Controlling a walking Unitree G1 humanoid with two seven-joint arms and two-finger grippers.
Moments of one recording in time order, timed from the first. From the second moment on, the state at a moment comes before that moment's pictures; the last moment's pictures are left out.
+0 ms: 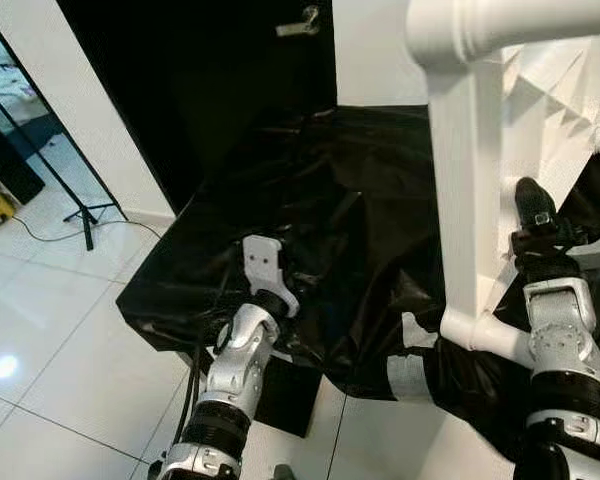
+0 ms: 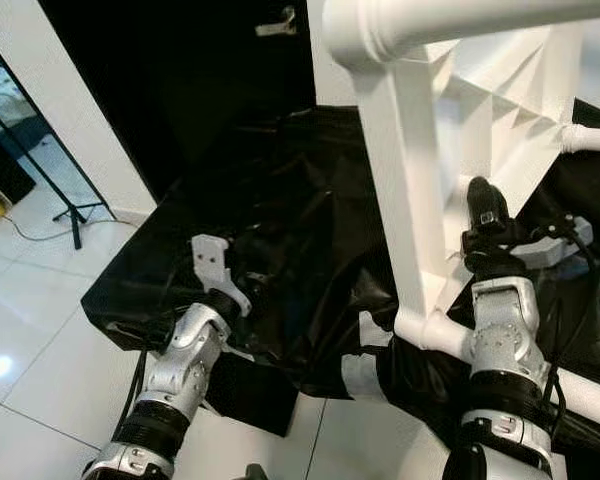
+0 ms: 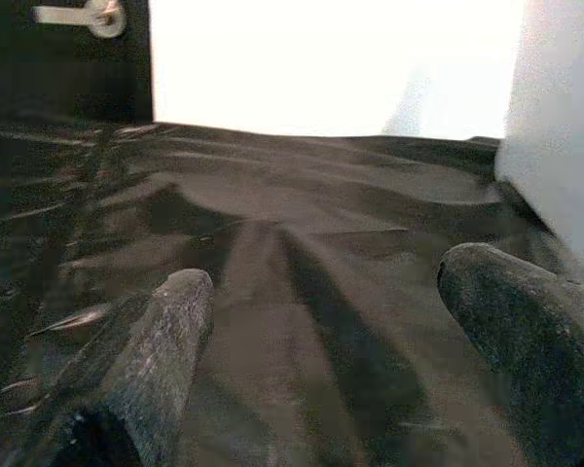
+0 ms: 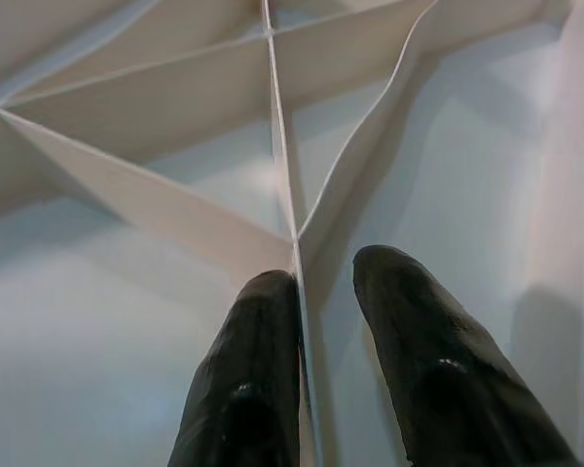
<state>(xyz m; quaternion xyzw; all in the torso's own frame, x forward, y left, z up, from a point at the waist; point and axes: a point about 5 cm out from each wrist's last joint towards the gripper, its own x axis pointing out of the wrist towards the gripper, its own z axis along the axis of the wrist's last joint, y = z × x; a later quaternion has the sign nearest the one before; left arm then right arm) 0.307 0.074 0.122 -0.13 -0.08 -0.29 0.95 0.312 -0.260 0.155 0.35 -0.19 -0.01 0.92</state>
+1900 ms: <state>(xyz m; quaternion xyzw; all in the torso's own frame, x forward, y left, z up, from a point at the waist) 0.306 0.070 0.124 -0.13 -0.09 -0.29 0.94 0.246 -0.250 0.139 0.29 -0.16 -0.05 0.94</state>
